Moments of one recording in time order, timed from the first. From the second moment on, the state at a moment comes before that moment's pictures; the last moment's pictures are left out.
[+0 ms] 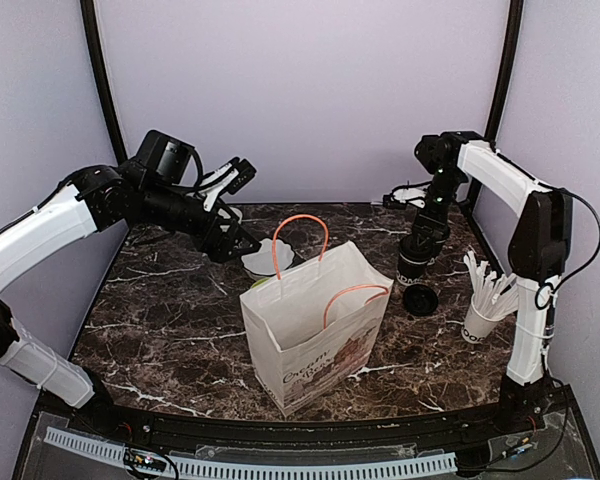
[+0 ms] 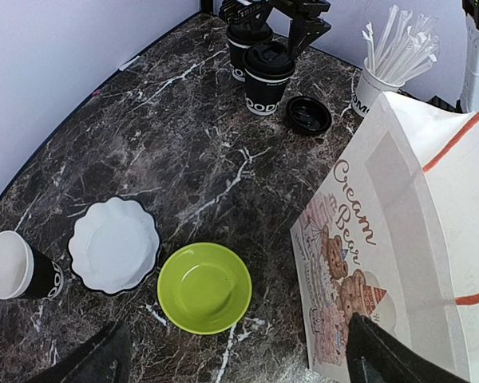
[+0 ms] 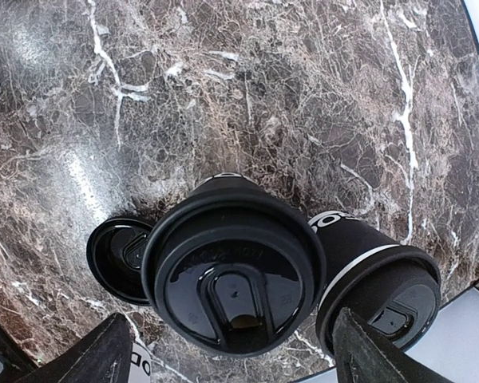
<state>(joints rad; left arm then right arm) -0.70 1.38 1.43 -0.74 0.27 0.16 0.28 2.07 2.06 -1.41 -0.10 -0.91</state>
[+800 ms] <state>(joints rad) -0.70 1.38 1.44 -0.76 0.28 0.16 0.28 2.15 2.09 -1.43 -0.11 -0.88</state>
